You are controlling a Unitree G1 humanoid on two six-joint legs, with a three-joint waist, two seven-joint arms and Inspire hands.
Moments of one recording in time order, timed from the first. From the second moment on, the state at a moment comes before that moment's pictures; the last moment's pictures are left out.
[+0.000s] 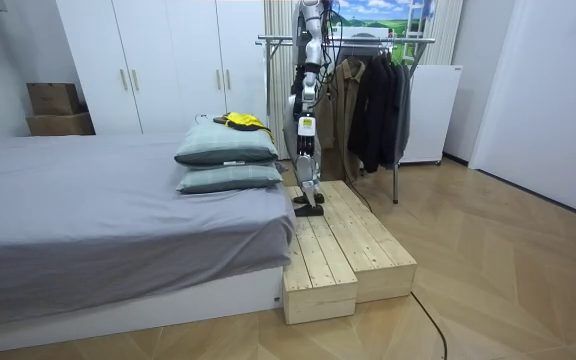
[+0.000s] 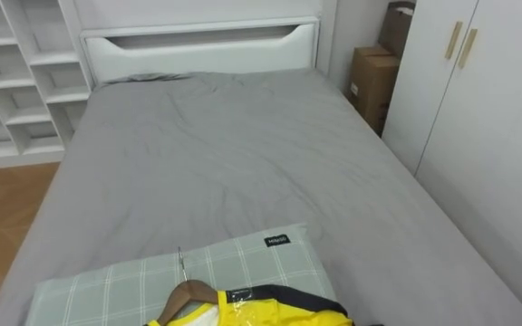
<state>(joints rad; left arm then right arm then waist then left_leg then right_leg) 0.23 0.16 0.04 1.22 -0.09 0.12 -0.02 0.08 -0.19 0.06 1.33 0.40 0.01 0.17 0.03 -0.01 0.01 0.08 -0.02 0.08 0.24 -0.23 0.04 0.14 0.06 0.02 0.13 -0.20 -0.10</state>
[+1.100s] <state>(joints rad) 0.19 0.19 0.20 1.03 0.05 0.01 0.37 0.09 -0.24 0.05 1.33 0.42 0.02 0.15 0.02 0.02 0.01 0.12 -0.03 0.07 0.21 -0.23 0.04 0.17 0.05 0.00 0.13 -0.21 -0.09</state>
